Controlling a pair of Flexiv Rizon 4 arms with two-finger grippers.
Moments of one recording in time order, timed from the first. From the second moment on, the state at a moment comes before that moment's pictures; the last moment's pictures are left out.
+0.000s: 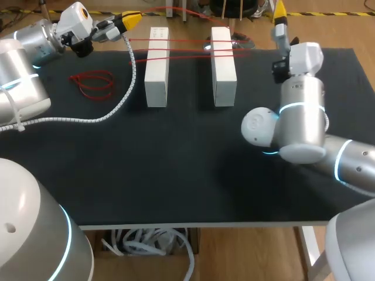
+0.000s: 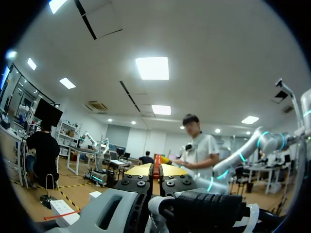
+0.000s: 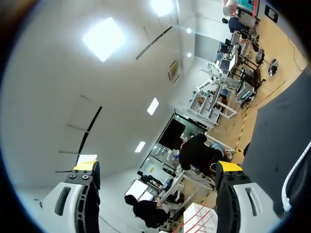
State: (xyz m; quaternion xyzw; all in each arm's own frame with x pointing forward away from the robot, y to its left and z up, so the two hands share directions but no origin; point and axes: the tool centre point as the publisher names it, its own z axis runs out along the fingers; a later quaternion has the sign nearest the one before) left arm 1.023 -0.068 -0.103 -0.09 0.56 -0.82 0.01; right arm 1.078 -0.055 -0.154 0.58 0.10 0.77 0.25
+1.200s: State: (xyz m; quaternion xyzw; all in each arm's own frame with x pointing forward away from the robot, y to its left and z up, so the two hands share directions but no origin) left arm 1.023 -0.068 -0.102 -0.09 0.56 -0.82 0.01; right arm 1.036 -0.029 -0.153 0.62 -0.17 0.76 0.03
